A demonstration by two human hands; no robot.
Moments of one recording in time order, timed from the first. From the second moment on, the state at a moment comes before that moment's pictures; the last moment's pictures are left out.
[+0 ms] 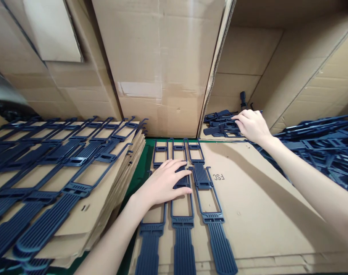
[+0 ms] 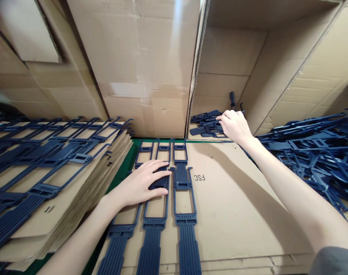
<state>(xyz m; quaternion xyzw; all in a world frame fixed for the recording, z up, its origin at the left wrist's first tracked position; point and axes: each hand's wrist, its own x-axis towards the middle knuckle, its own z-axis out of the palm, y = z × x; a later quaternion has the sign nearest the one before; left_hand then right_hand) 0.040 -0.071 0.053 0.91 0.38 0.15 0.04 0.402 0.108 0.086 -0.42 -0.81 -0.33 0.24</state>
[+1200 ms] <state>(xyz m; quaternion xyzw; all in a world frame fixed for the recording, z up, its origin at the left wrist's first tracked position) 0.043 -0.070 0.056 0.91 0.39 0.14 0.04 0.348 0.071 0.015 -0.36 -0.90 0.02 0.25</state>
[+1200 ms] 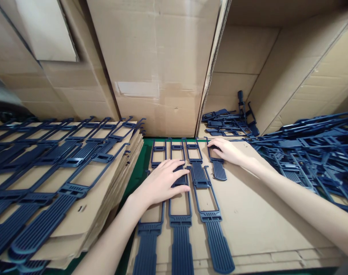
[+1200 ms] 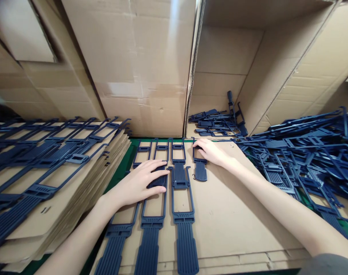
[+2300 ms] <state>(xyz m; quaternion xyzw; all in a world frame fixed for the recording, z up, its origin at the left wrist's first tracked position) 0.040 -0.072 0.053 0.91 0.38 0.16 0.03 0.350 0.108 0.024 -0.45 -0.85 0.05 0.28</state>
